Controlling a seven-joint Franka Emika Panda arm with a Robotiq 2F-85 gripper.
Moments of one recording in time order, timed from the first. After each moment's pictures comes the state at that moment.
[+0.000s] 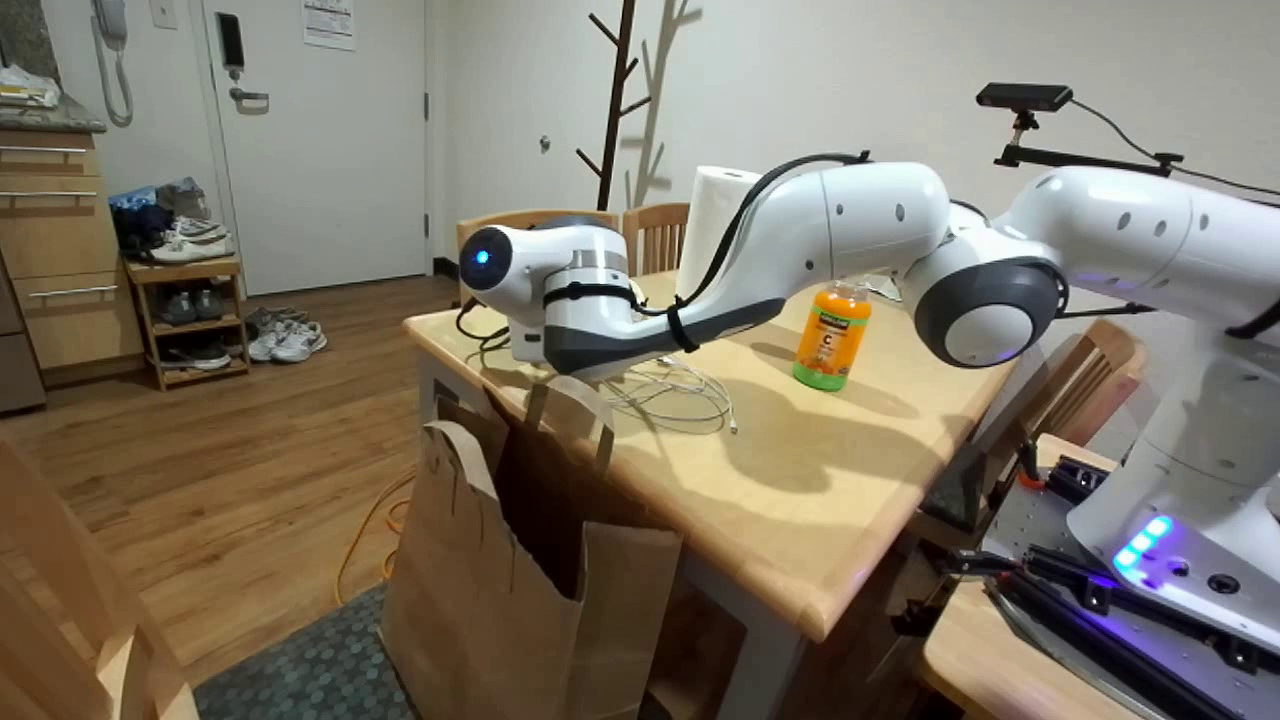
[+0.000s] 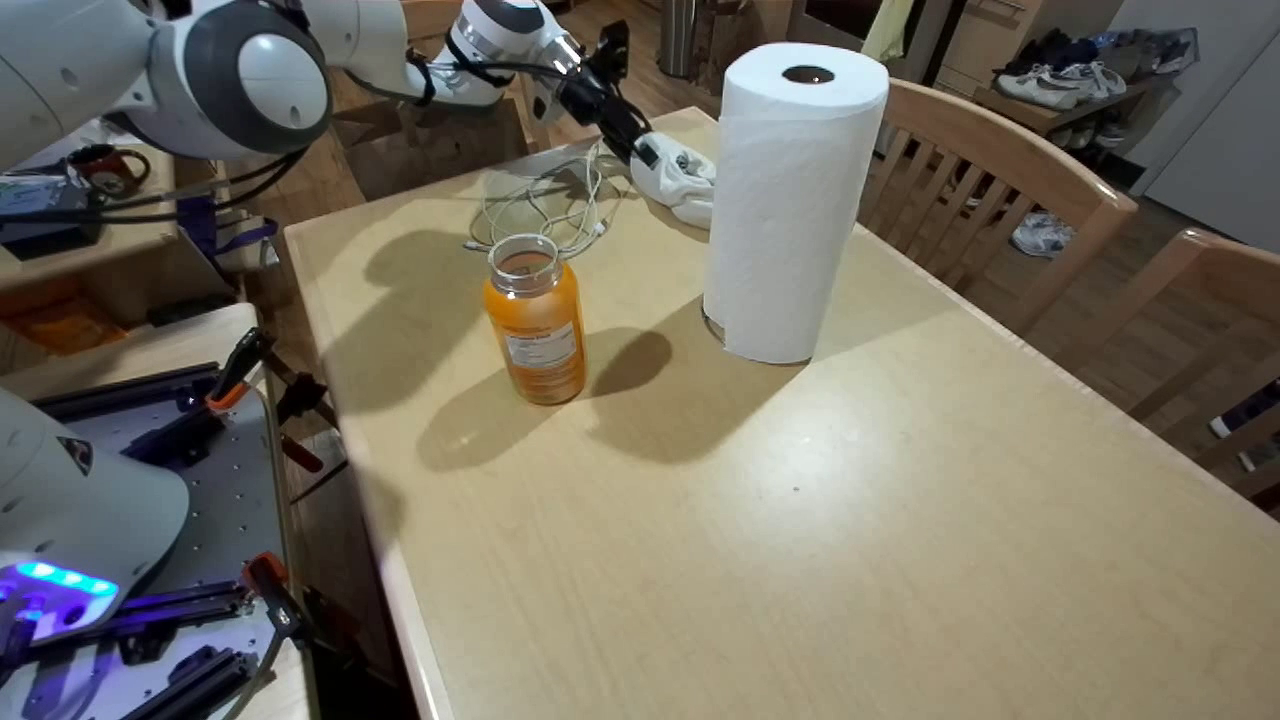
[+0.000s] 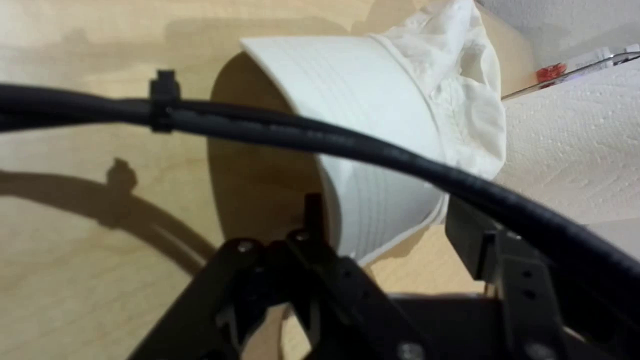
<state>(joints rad) 0.67 1.48 -0.26 -0.48 -0.75 1.65 -2.21</state>
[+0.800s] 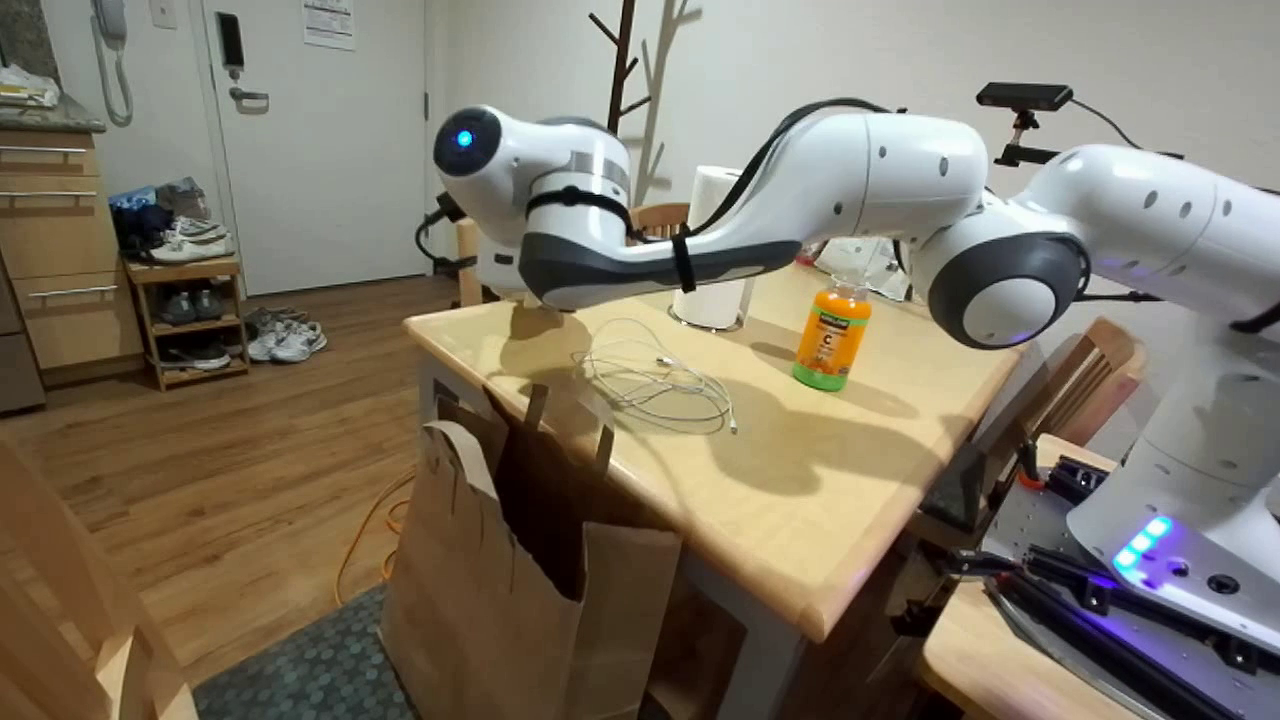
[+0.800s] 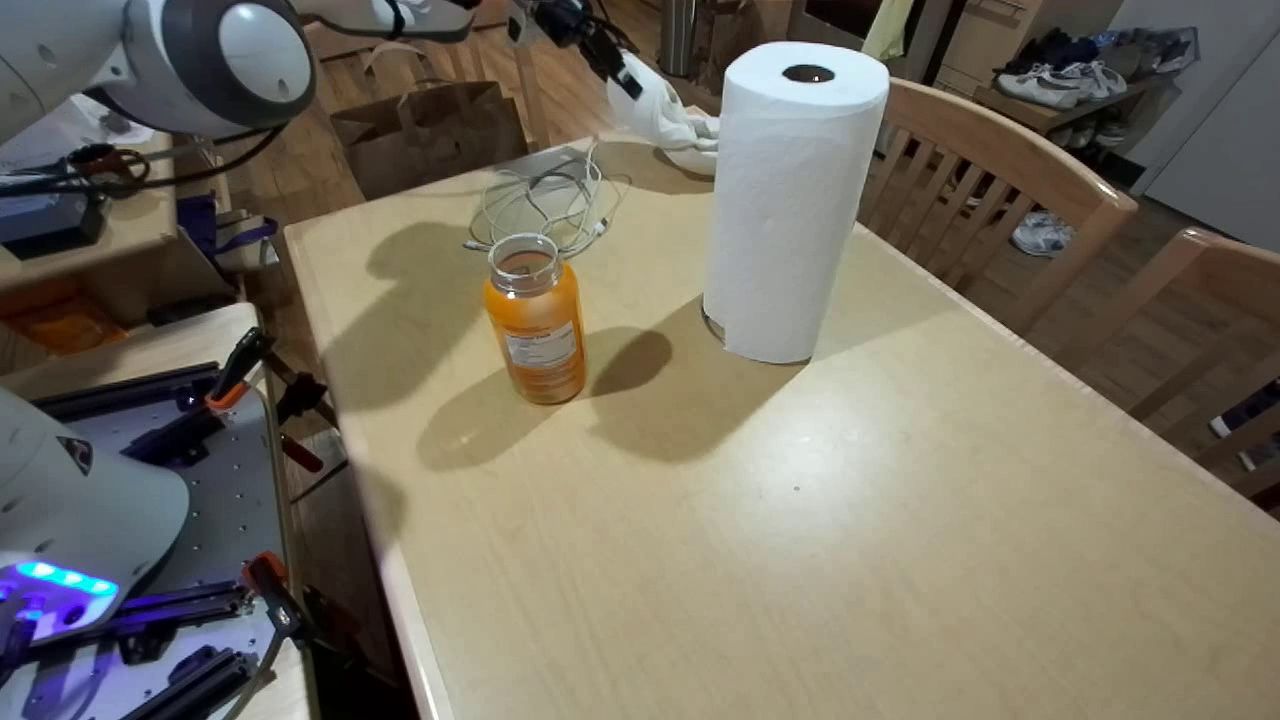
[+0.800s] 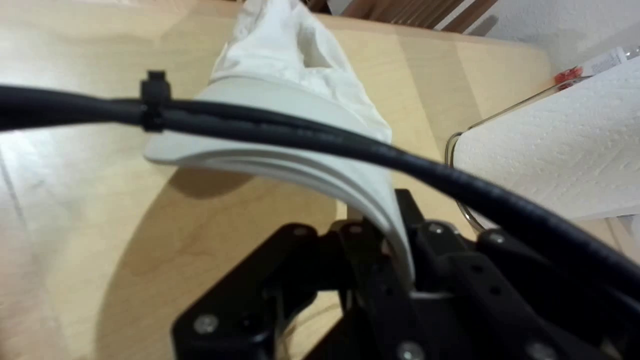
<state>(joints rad) 0.71 1.40 -0.23 -0.35 -0.74 1.60 -2.19</state>
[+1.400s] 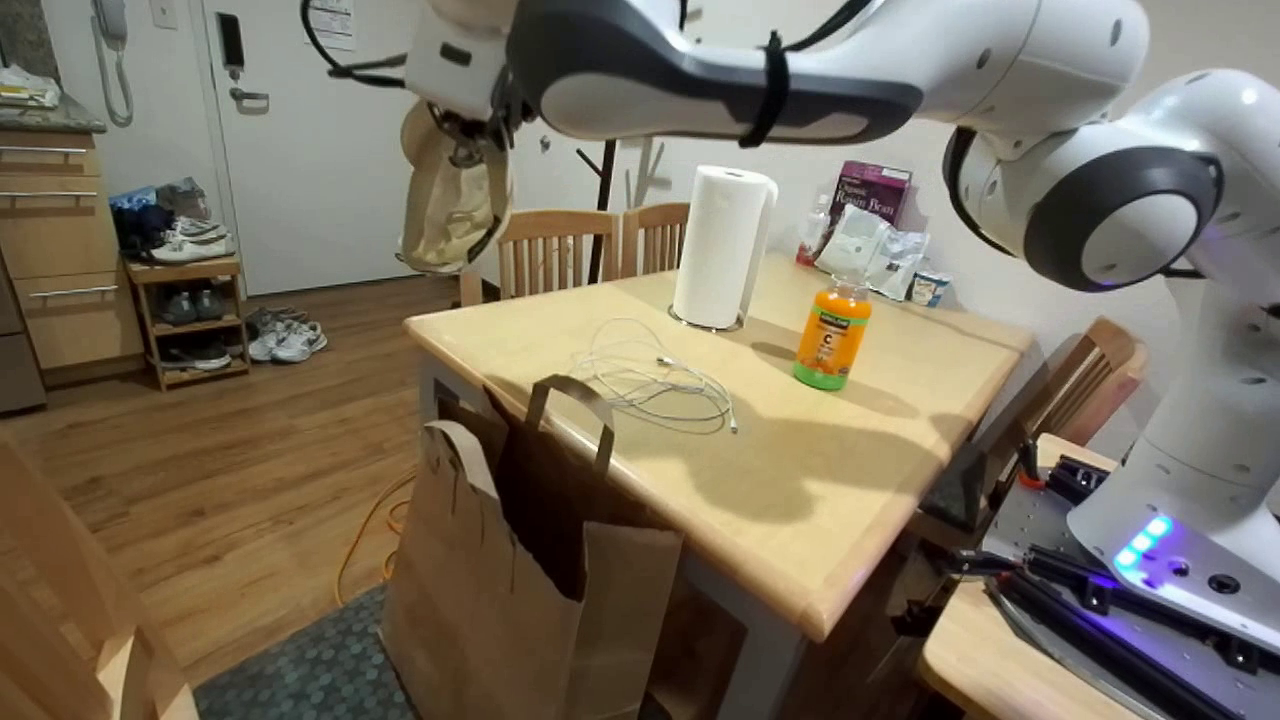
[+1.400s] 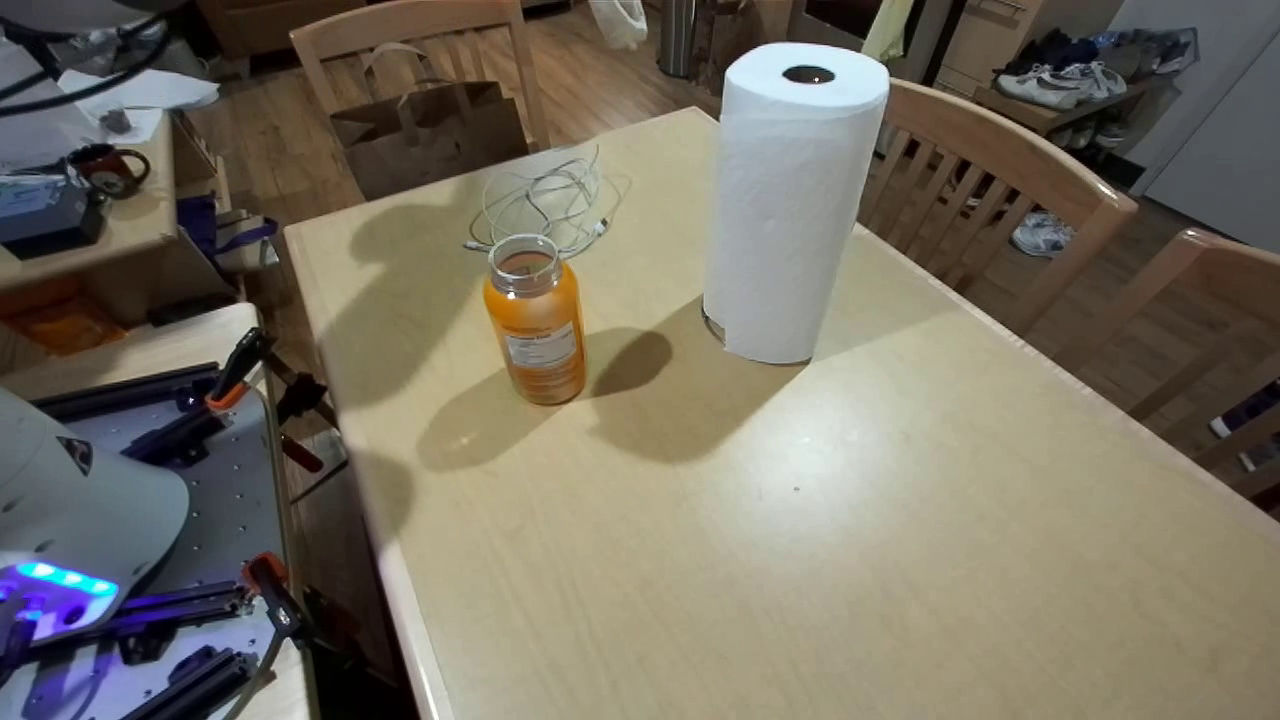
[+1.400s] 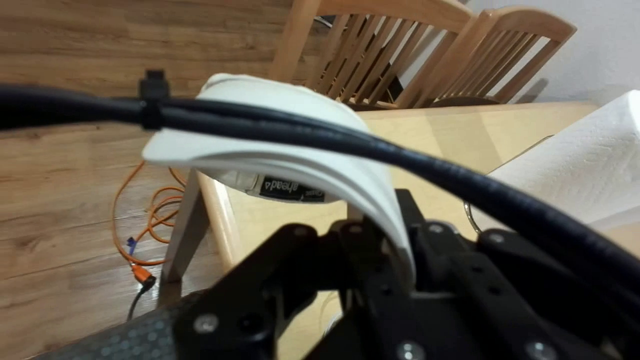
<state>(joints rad) 0.90 1.16 -0.24 -0.35 -0.74 1.58 -2.16</state>
